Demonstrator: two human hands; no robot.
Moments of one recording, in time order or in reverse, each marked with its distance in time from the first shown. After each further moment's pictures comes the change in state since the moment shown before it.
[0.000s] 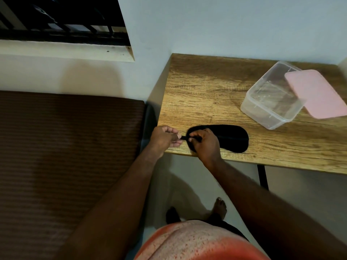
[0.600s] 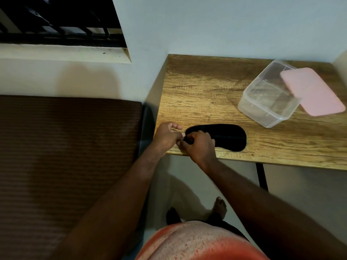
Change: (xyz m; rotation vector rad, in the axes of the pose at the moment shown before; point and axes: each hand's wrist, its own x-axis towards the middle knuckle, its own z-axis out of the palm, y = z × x) left_hand -0.002 0.013 0.015 0.201 0.000 0.106; right_hand -0.006 -0.019 0.001 -0.275 -0.074 0.009
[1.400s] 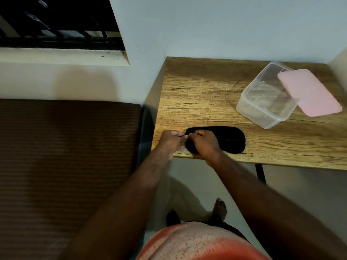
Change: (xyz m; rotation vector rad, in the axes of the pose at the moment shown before) left_hand -0.003 0.000 0.020 -0.269 -0.018 -0.186; right_hand 0.009 -0.003 -0.025 0.675 -0.123 0.364
